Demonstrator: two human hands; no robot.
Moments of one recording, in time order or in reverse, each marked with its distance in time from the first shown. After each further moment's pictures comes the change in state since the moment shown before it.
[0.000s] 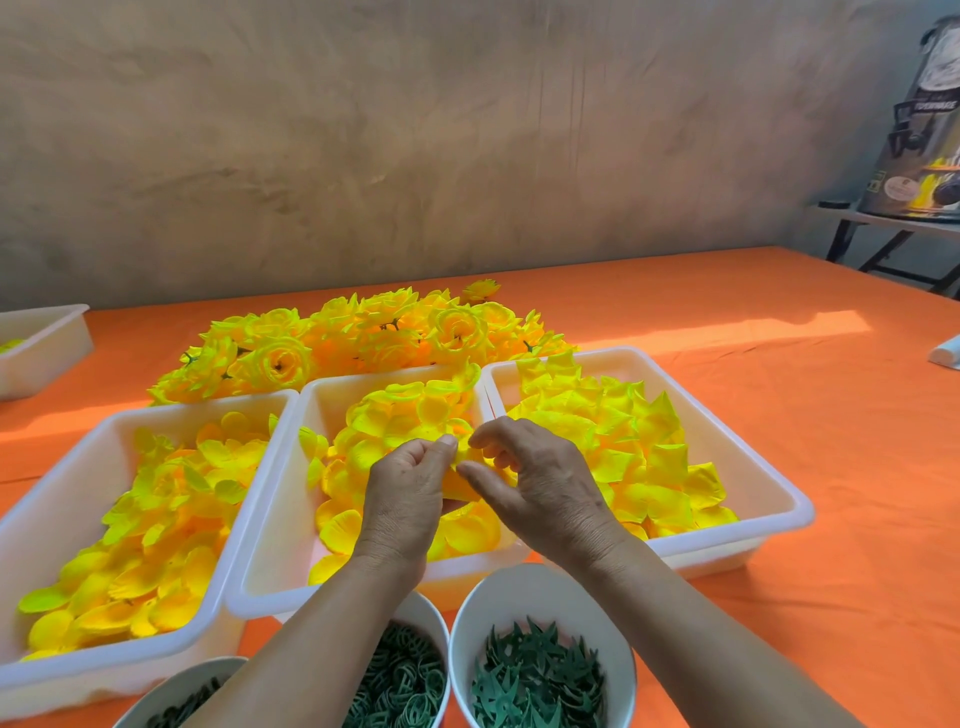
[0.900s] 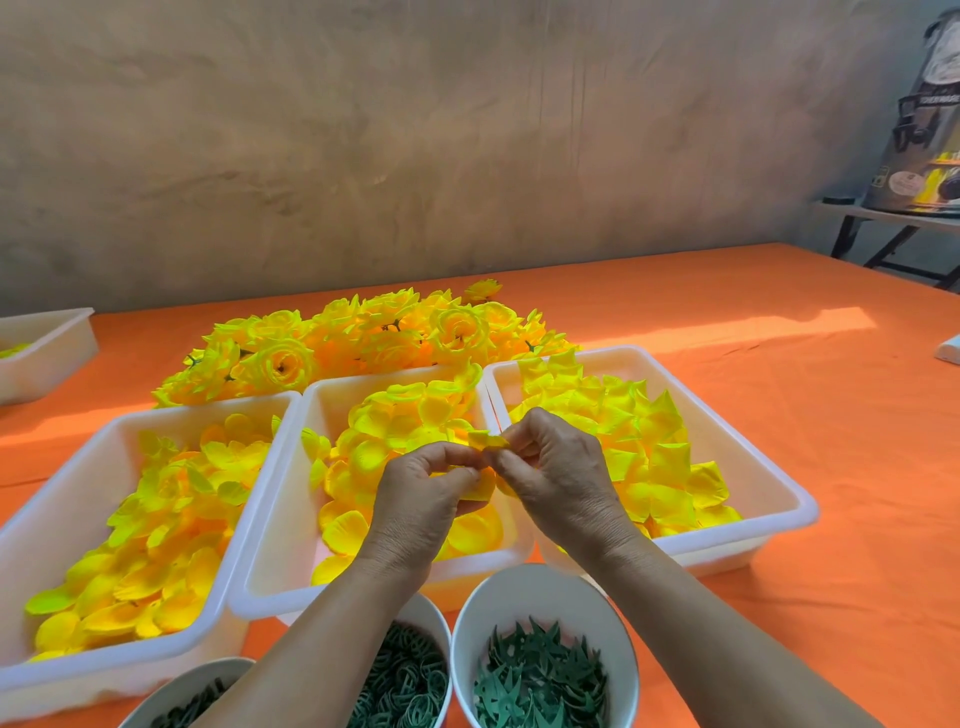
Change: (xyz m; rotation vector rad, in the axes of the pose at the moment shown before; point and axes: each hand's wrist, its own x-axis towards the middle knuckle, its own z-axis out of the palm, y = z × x) left_hand -0.007 0.005 0.001 0.067 -0.093 0.022; right_hand 0.004 0.012 0.001 0.193 0.117 0.202
